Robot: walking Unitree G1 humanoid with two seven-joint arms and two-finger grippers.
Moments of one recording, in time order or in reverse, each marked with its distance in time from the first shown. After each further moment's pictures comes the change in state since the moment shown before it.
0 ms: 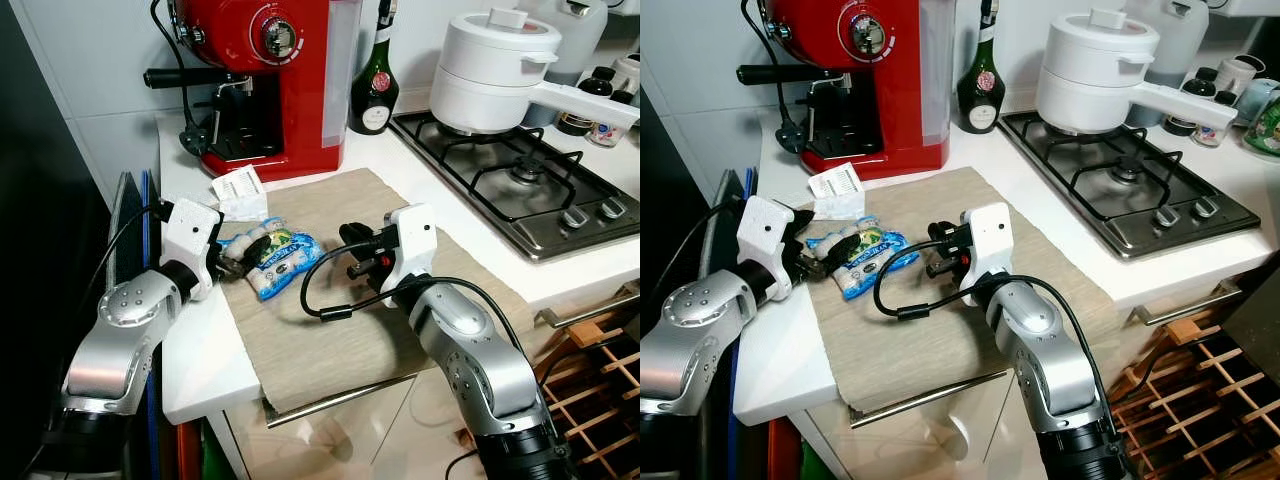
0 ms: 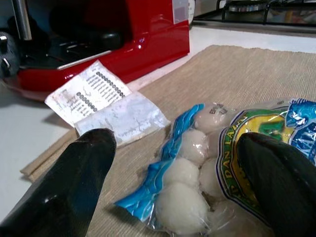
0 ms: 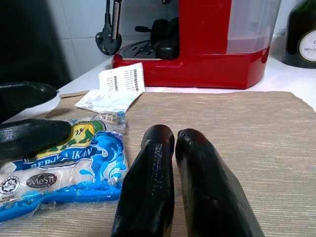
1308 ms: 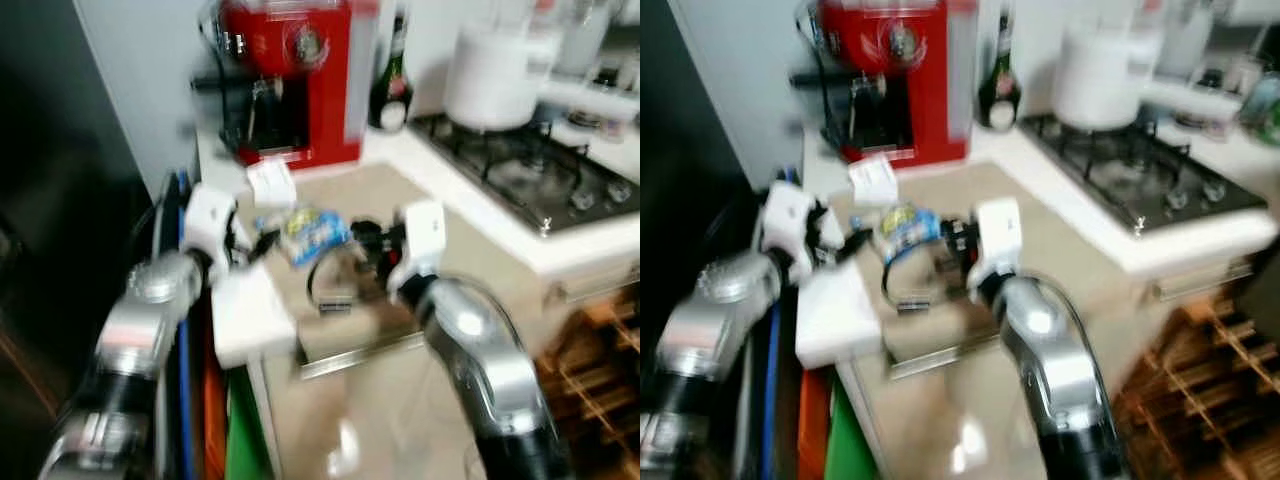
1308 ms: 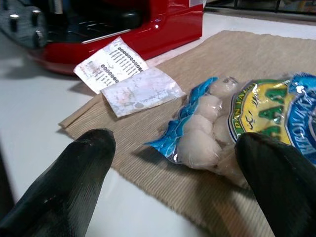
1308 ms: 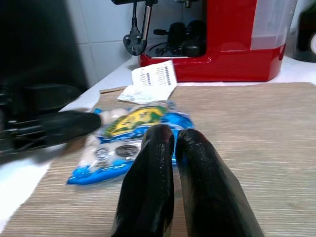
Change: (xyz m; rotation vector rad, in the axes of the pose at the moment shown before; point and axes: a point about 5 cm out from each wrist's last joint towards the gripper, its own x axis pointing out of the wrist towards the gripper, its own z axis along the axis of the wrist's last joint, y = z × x) left arm 0.049 0.007 0.003 -0.049 0.038 0.010; right arm 0.001 -0.003 -0.001 0.000 -0.014 -0.055
